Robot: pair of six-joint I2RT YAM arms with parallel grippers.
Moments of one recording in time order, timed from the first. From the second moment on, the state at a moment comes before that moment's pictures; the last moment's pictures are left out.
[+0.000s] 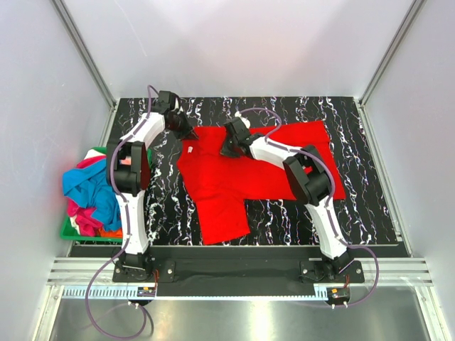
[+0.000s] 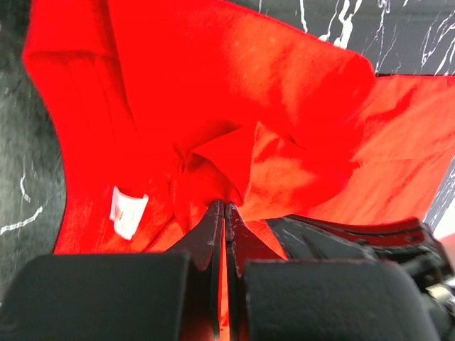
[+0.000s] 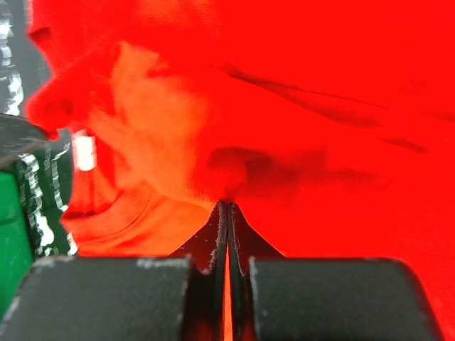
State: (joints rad) left arm -0.13 2.20 1.82 -0.62 0.38 -0.59; right arm 0.63 2.29 1.72 -0.21 0.04 0.81
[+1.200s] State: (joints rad) left arm -0.29 1.77 1.24 -0.57 0.29 -0.78; right arm 0.63 1.83 1.24 -0.20 0.01 0.68
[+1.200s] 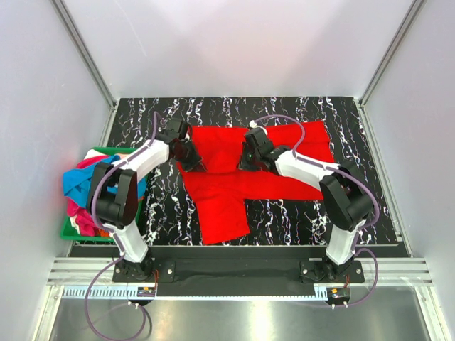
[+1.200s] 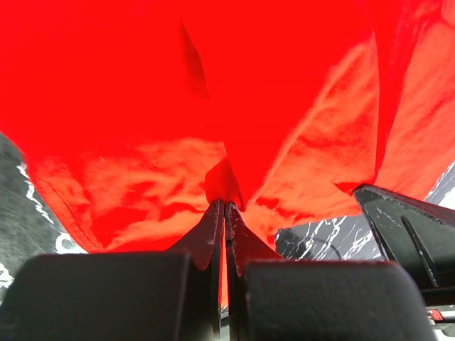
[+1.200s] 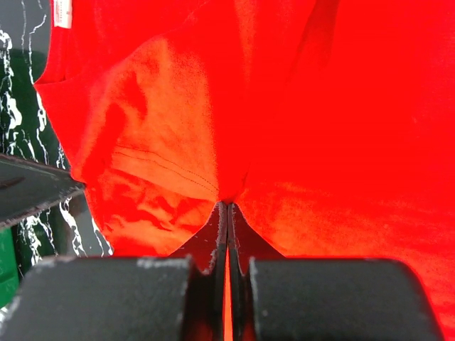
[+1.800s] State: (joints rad) left arm -0.36 1.74 1.17 -0.57 0.23 -0.82; right arm 0.62 1.80 1.17 -0.21 0.01 0.64
